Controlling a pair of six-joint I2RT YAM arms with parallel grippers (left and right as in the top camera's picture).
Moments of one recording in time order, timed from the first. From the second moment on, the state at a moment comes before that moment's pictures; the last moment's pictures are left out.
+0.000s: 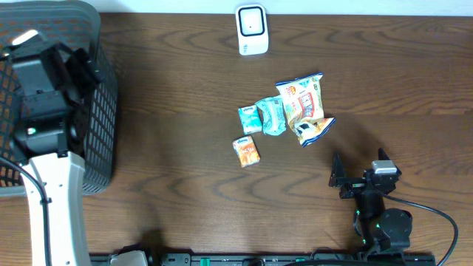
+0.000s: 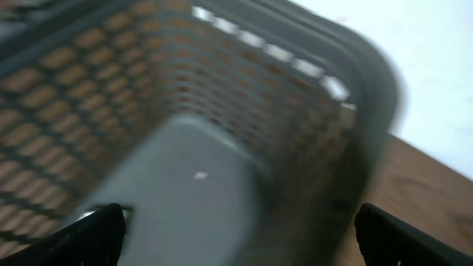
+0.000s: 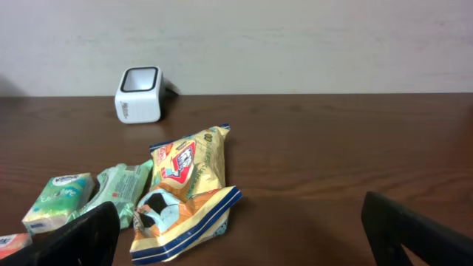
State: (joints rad) left arm 0.23 1.28 1.33 -0.65 -0.26 -0.31; right arm 0.07 0.01 0.01 -0.07 -0.01 0.03
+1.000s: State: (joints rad) left arm 0.50 1.59 1.33 -0.71 -0.25 0.07; right arm 0.07 0.01 0.01 -0.07 -0.01 0.03
